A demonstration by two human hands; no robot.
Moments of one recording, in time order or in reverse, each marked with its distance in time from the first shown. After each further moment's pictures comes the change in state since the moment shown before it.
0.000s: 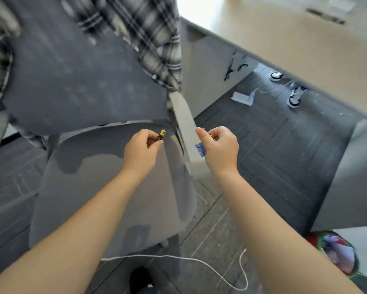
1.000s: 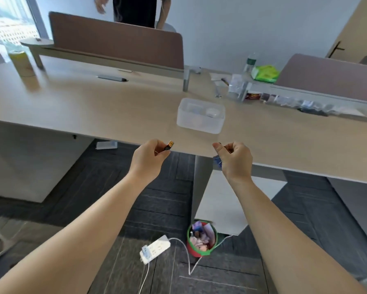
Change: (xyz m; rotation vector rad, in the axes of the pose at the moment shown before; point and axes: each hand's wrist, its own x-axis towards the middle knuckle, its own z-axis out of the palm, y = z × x) left_hand -0.242 0.396 0.312 -0.015 -0.524 0.555; right_hand -0.059 0.049 -0.580 -0.161 0.721 0.094
